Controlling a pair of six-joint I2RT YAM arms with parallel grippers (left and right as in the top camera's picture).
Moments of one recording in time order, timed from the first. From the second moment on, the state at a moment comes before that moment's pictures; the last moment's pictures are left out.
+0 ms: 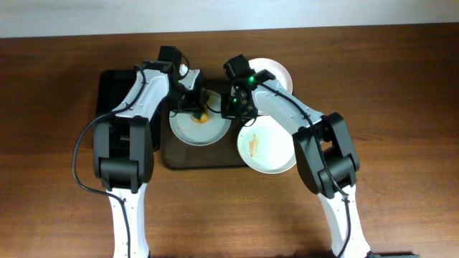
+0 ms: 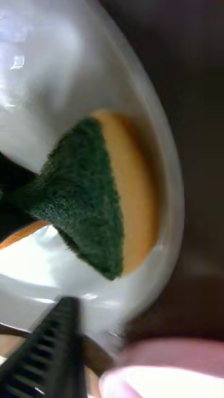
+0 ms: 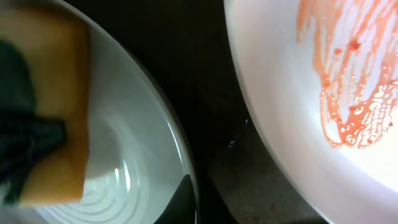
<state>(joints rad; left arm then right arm) -0.16 2.35 1.86 -0.89 0.46 0.00 0.47 2.34 1.84 -0.78 -0.21 0.51</state>
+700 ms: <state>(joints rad) -0.22 2.34 1.89 -1.18 0.09 -0.14 0.47 2.34 1.84 -0.78 -0.22 0.51</state>
